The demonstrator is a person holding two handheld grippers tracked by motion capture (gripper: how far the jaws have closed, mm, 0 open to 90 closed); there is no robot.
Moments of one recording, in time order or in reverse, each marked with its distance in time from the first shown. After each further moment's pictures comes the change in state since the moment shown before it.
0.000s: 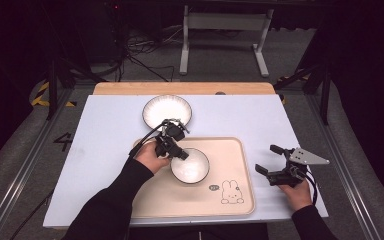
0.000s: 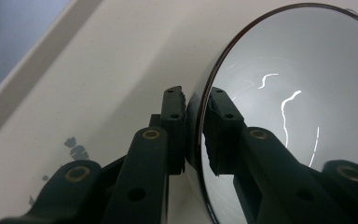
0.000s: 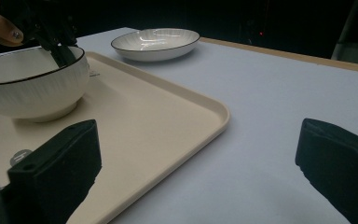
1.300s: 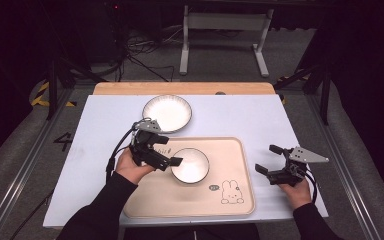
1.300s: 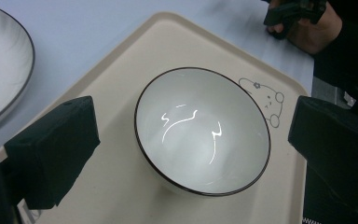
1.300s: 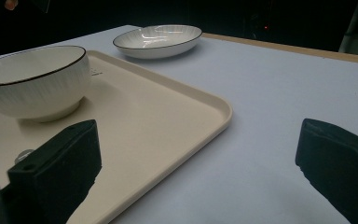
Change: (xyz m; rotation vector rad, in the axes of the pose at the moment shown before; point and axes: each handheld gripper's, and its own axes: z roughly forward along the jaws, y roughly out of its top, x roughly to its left) left arm -0.020 -0.065 -0.069 -0.452 -0.083 0.090; right arm -0.003 0.001 0.002 0.017 0.019 0.024
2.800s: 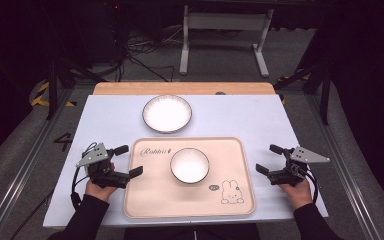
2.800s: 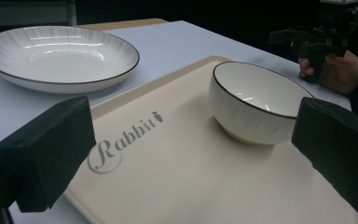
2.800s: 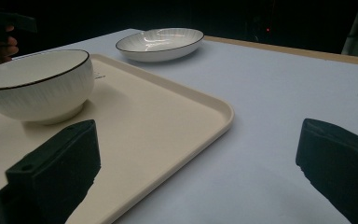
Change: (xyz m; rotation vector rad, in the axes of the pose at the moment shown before) left arm 0.031 -0.132 -0.050 -0.410 0.155 -0.033; right arm -0.001 0.000 -0.001 -0.014 0.011 0.006
